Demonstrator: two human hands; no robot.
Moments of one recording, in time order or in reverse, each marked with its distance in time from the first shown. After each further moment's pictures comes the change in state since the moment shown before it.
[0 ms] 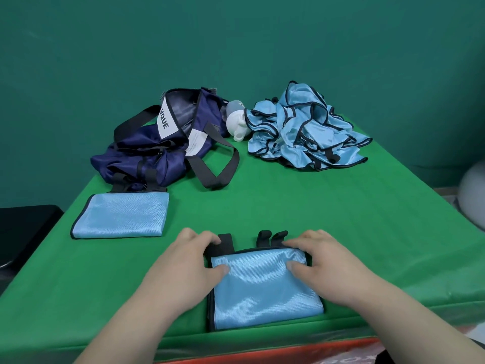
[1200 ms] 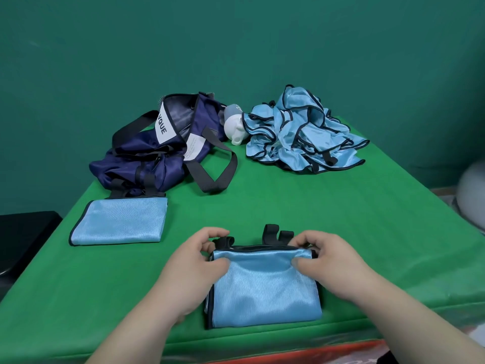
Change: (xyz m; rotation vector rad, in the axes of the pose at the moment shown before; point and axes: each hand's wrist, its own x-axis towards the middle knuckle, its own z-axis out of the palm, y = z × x) left_hand 0.007 0.009 0.014 -0.697 0.092 -0.054; right_hand -0.001 -0.007 -0.009 0.546 0.028 0.226
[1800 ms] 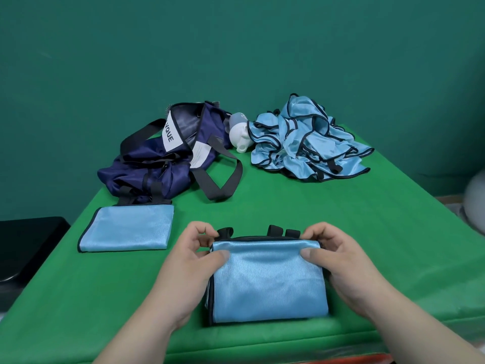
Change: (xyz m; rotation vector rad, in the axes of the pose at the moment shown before) left_hand 0.001 0.007 -0.010 -0.384 0.043 0.071; right_hand -0.001 -0.014 0.002 0.709 0.054 -0.078
